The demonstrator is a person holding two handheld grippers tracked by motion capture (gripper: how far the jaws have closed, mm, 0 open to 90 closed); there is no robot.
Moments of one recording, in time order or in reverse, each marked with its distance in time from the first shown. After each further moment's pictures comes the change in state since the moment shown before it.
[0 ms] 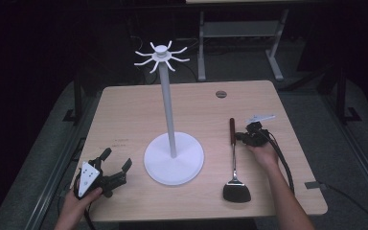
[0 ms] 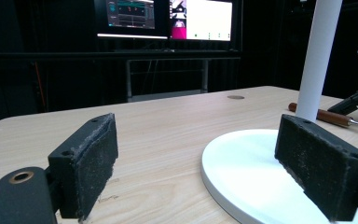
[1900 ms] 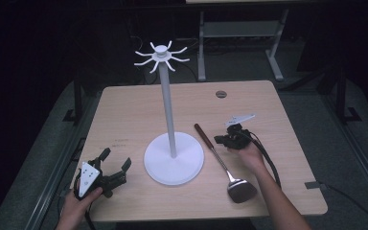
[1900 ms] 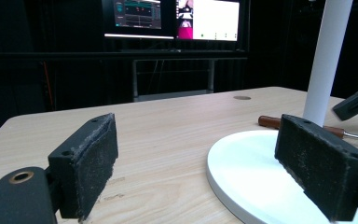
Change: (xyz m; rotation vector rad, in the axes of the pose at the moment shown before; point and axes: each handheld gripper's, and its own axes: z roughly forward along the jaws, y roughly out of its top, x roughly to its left) left arm -0.001 0.000 0.000 -0.001 0.029 0.003; right arm 0.061 0.024 0.004 0.005 0.168 -0.138
